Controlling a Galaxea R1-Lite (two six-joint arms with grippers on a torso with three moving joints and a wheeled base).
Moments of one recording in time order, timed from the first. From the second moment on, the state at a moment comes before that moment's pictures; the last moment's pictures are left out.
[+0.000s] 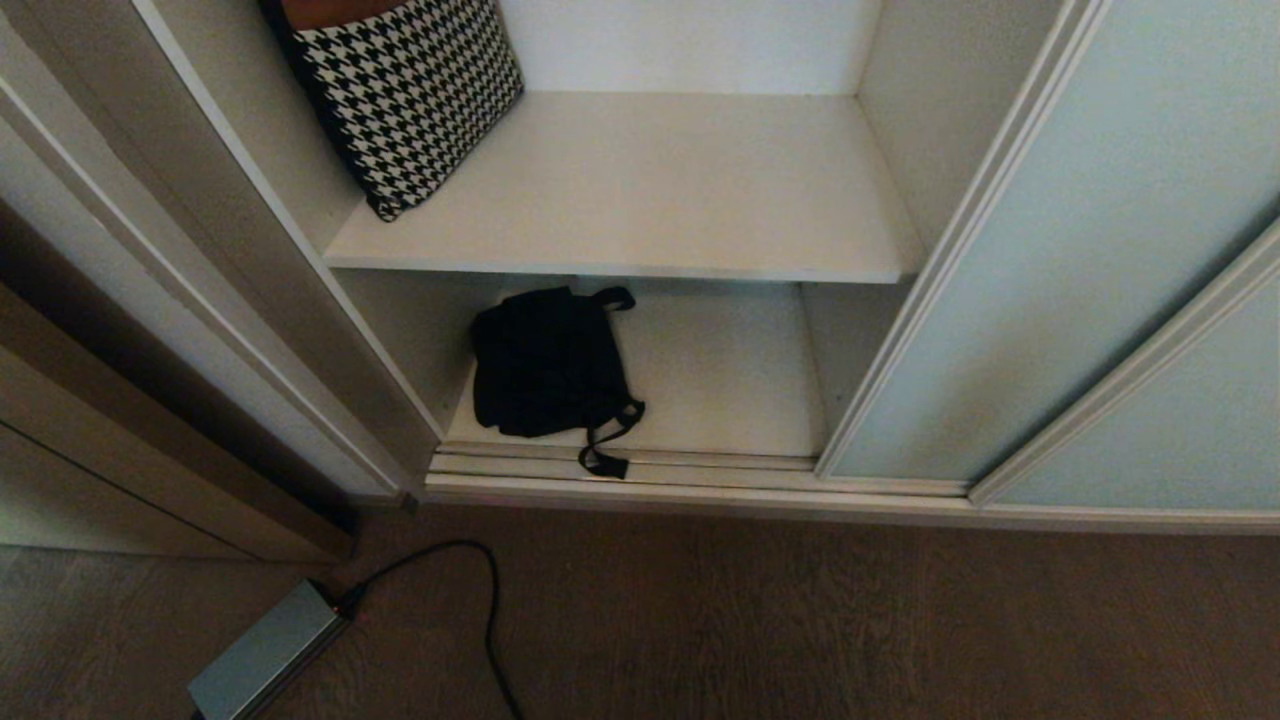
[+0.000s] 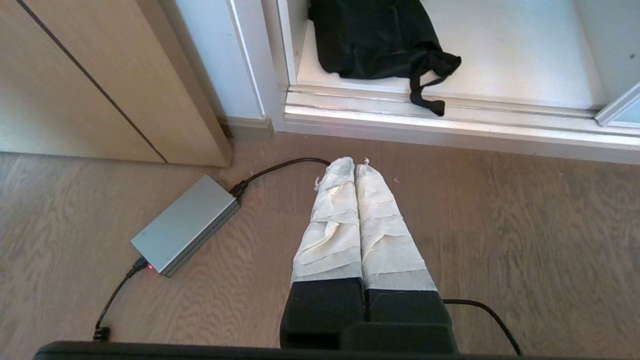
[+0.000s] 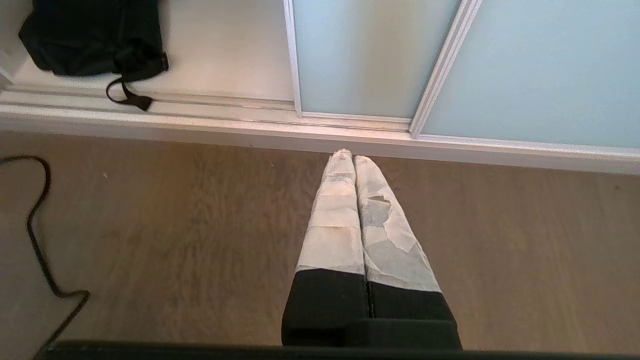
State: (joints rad) left arm 0.01 0.00 0.00 -0.01 0.00 -0.01; right arm 0.00 0.00 0.00 0.00 -0.01 0.02
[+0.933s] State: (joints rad) left arm 0.01 0.00 0.00 -0.01 0.00 -0.01; right arm 0.00 0.22 -0.75 0.50 0.06 0.04
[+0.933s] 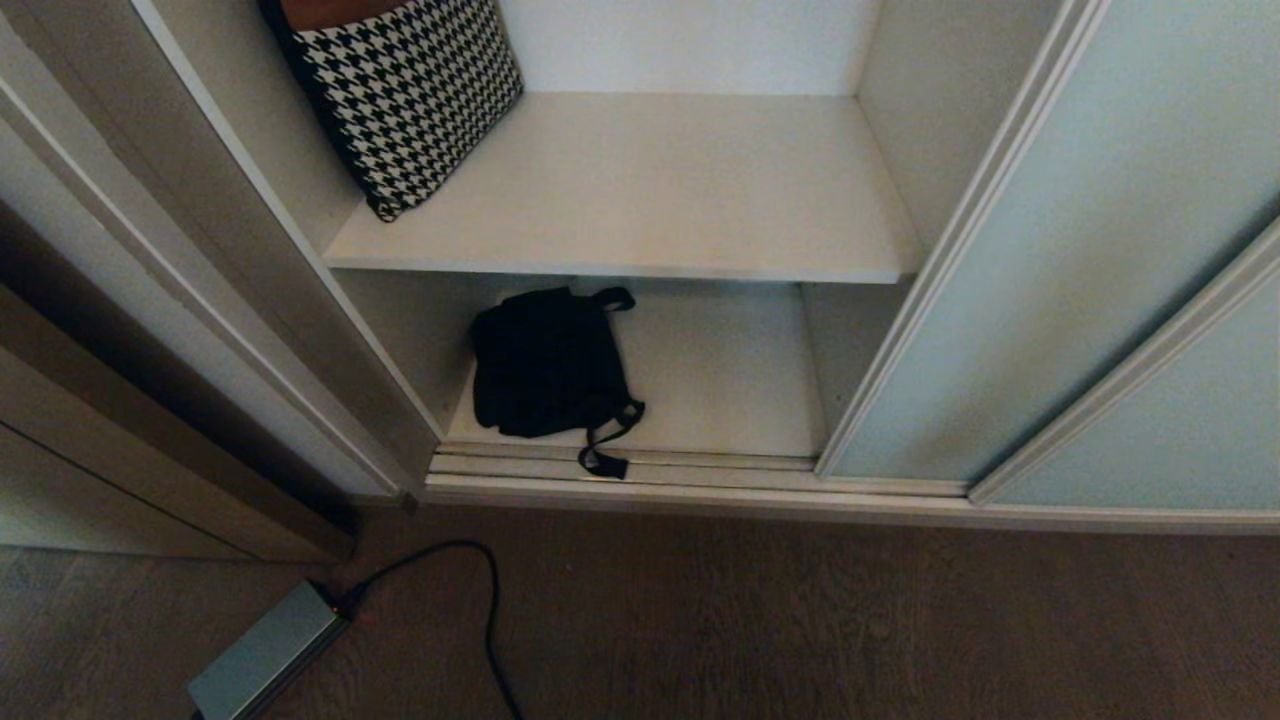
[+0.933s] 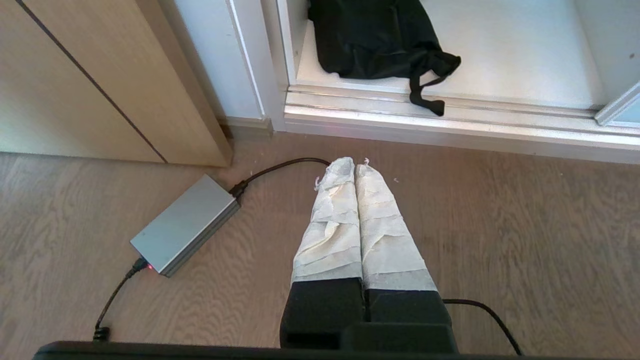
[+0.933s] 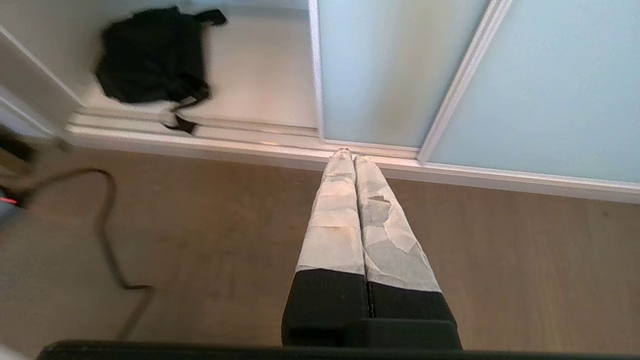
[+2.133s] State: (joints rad) left arm 0.01 0.00 0.00 -0.01 0.00 -0.01; right arm -0.34 1.07 -1.63 0.64 -0.01 0.16
